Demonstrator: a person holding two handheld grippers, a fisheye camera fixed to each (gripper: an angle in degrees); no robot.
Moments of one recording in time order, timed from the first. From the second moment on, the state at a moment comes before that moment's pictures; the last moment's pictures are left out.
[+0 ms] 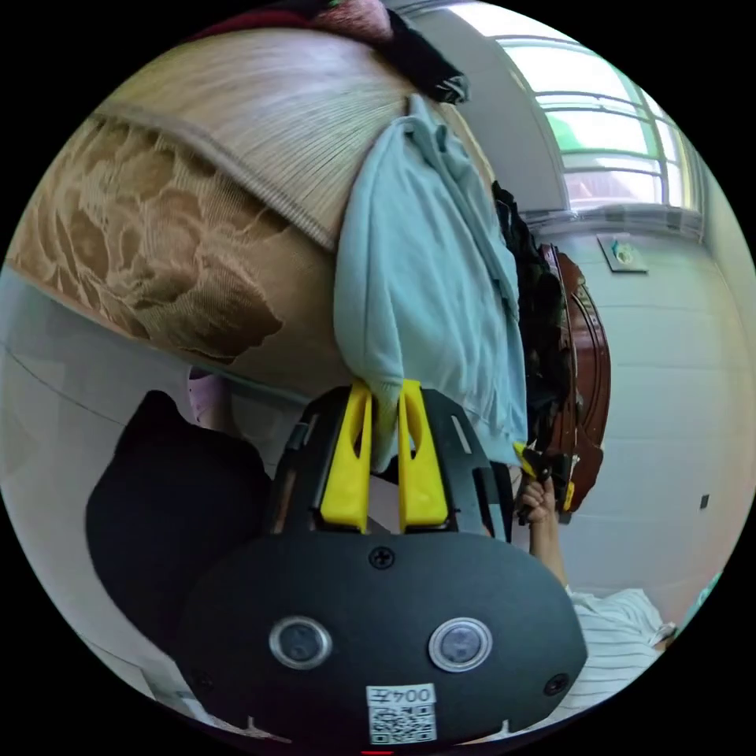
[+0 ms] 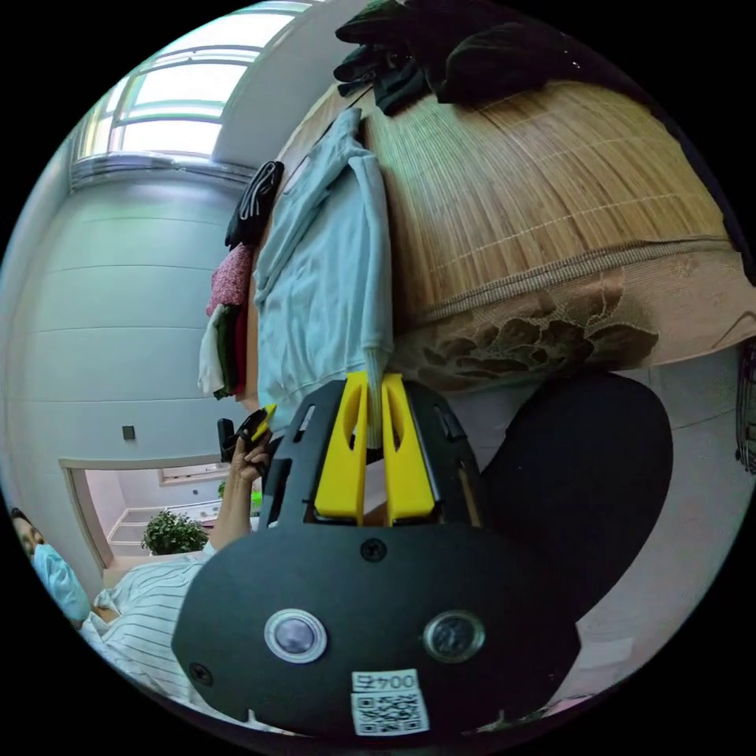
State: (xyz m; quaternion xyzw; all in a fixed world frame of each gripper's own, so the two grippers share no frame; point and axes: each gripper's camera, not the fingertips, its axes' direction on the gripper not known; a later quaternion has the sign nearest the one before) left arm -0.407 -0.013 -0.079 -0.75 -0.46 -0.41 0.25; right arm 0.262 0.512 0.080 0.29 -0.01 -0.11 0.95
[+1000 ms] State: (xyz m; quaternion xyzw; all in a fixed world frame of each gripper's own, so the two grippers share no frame) left arm -0.287 -0.117 -0.151 -0.83 -0.39 -0.26 0.30; right arm 0.293 0.672 0.065 0.38 0.03 -0.15 0.91
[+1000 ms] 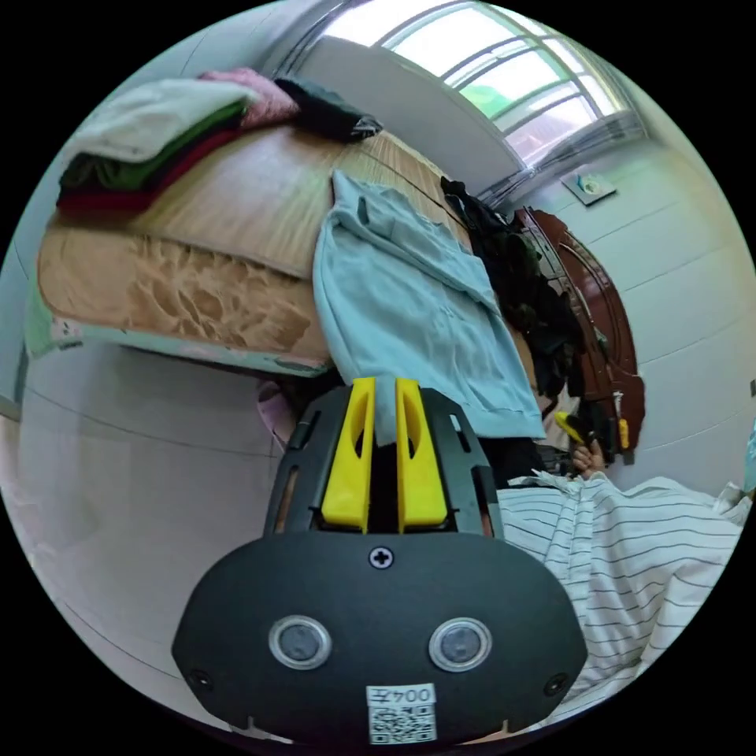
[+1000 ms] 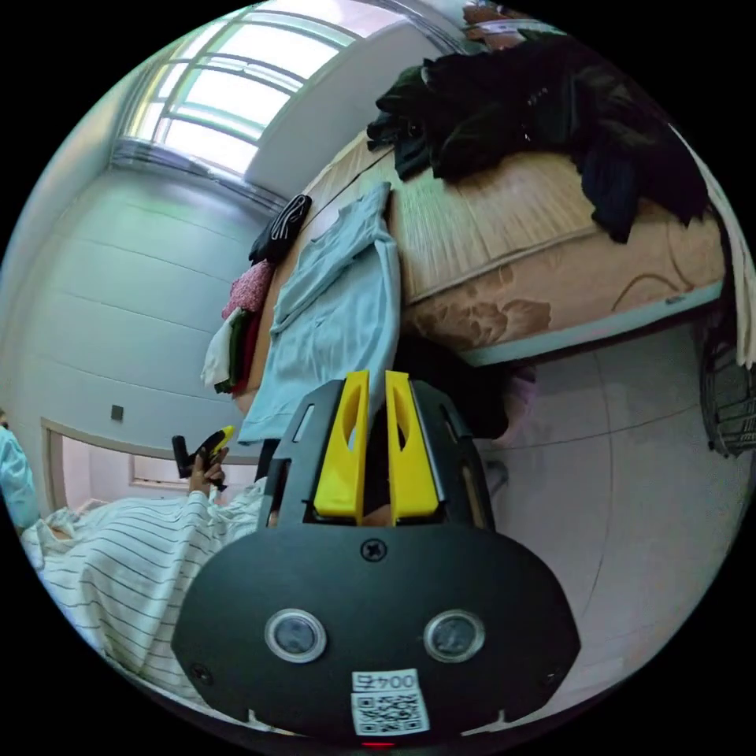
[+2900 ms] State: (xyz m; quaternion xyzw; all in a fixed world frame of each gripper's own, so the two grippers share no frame) left arm -0.371 0.266 -0.508 -0.84 -0.18 -0.02 0.52; right arm 0.158 0.181 -0.006 0.33 0.18 -0.18 0.91
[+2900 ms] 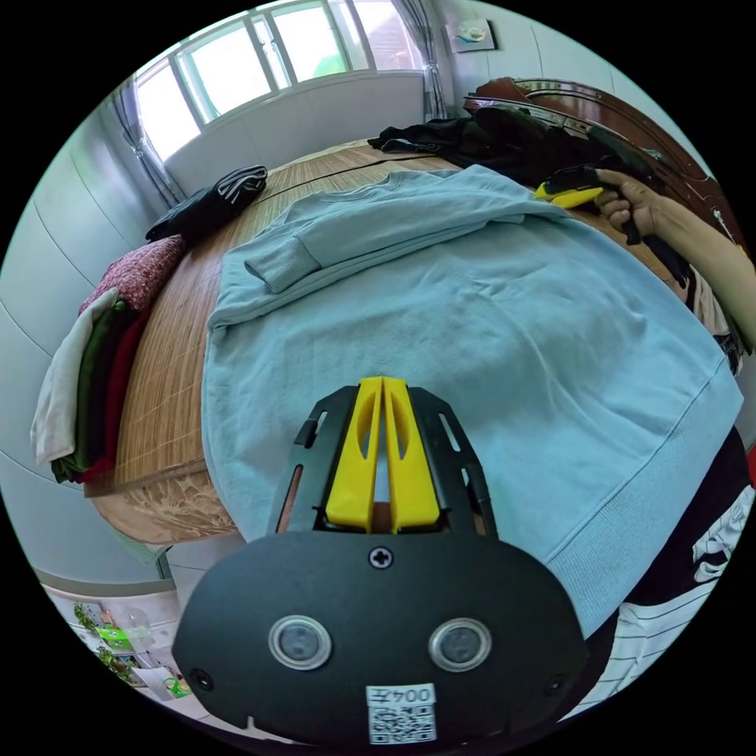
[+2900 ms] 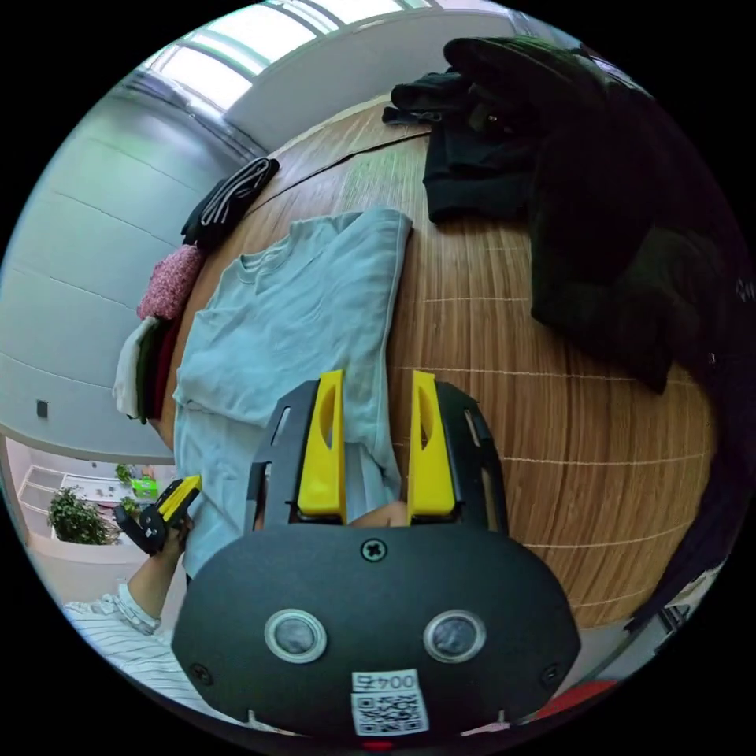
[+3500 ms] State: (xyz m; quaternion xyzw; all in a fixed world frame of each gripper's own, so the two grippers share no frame) left arm -0.448 0.236 -0.542 -0.83 -0.17 -0.03 0.52; right arm 0.200 0.197 -0.017 0.38 0.12 -0.22 0.89
